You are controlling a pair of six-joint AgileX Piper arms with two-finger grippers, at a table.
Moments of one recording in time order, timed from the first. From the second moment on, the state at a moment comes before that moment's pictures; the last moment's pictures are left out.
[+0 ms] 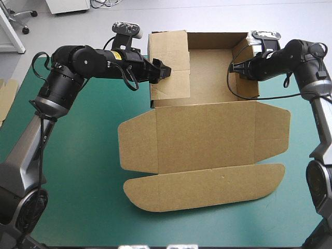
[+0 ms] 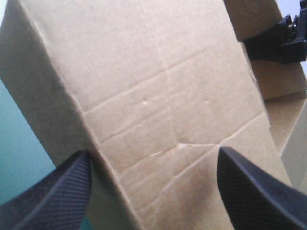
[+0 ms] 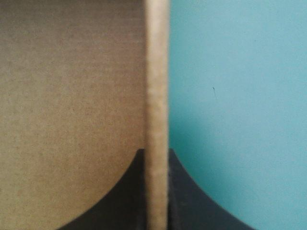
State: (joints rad) left arm -0.44 1.69 -1.96 -0.41 1.03 0.14; right arm 0.06 1.78 -1.86 0.33 1.04 -0.12
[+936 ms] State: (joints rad) left arm -0.44 1.72 -1.97 -0.22 1.04 -0.03; right arm 0.06 1.78 -1.86 0.36 1.04 -0.08
